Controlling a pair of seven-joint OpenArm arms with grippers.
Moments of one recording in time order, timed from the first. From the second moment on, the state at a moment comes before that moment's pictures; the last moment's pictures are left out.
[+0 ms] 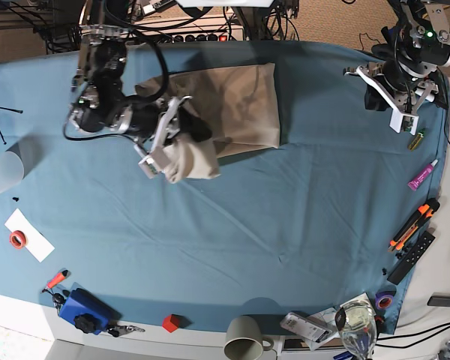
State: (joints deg) left arm 28.6 -7.8 -25.1 127.3 -29.0 -18.4 67.3; right arm -5.8 6.1 8.2 103.2 49.6 39.7 -77.6
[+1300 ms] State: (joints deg) left arm 29.6 -7.8 -25.1 127.3 -28.7 -18.4 66.3; right arm -2.2 -0.5 -15.9 108.2 35.2 39.8 -79.2
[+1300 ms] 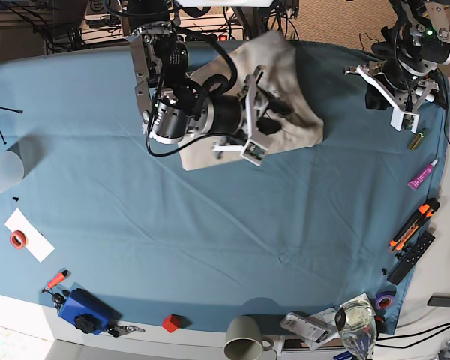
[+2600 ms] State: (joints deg) left arm 30.2 -7.7 -25.1 127.3 -28.8 -18.4 65.8; right arm -17.7 13.0 2.3 108.5 42.0 38.7 -77.6
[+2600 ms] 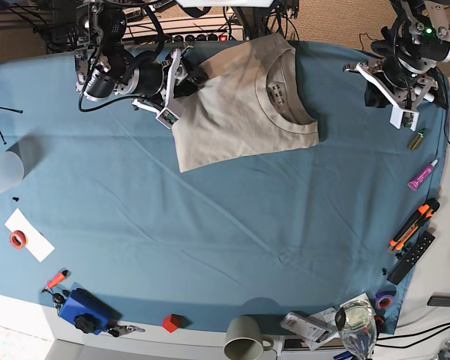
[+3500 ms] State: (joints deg) left arm 30.2 -7.7 -25.1 127.1 -26.0 -19.6 61.9; right arm -6.6 10.9 2.4 96.5 56.4 39.5 -78.1
